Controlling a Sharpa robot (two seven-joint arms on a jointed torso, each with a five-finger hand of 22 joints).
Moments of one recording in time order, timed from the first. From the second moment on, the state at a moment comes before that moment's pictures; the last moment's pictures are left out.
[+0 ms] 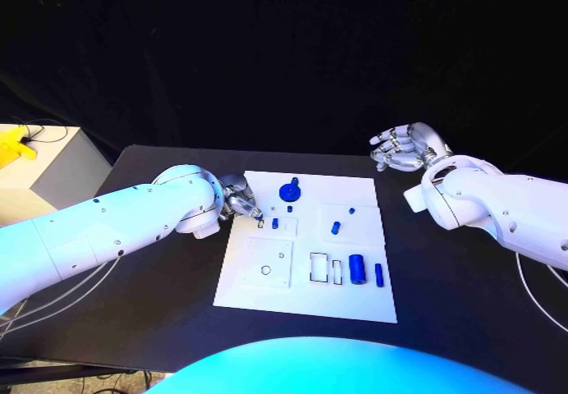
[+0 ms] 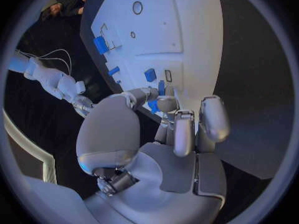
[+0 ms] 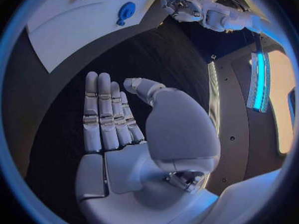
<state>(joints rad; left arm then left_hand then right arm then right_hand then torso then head) 1.04 -0.74 0.10 1.39 -1.17 0.04 -0.48 1.11 -0.21 0.73 0.10 0.46 0.91 0.08 0.62 0.60 1.31 -0.02 1.14 0.73 1.47 -0.07 1.54 1.31 0.11 1.37 0.04 1.34 1.19 1.20 -0.79 -0.11 1.36 -0.72 -0.59 0.07 1.27 -0.20 0.58 -0.02 0.43 0.82 0.21 0.28 0.28 0.97 0.14 0.39 0.35 1.13 0.06 0.38 0.64 0.17 1.07 0.15 0.18 0.79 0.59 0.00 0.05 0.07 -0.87</state>
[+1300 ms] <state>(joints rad) 1.04 -0.71 0.09 1.37 -1.21 0.10 -0.50 1.11 -0.19 0.73 0.10 0.46 0.92 0.07 0.62 0.60 1.34 -0.03 1.18 0.81 1.47 -0.08 1.54 1.31 0.11 1.38 0.03 1.34 1.19 1.20 -0.78 -0.11 1.35 -0.66 -0.59 0.14 1.27 -0.19 0.57 -0.02 0.43 0.80 0.20 0.30 0.27 0.99 0.15 0.33 0.20 1.14 0.07 0.28 0.58 0.17 1.06 0.16 0.13 0.70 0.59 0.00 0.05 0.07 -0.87</state>
